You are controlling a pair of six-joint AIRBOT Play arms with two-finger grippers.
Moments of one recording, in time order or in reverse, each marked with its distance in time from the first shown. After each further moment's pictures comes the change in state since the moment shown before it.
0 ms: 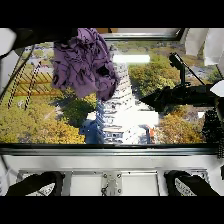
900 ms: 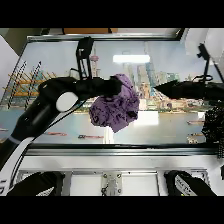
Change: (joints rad) left arm -0.296 0.040 -0.540 -0.036 0.274 -0.353; right arm -0.235 0.011 0.002 0.111 -0.015 0.097
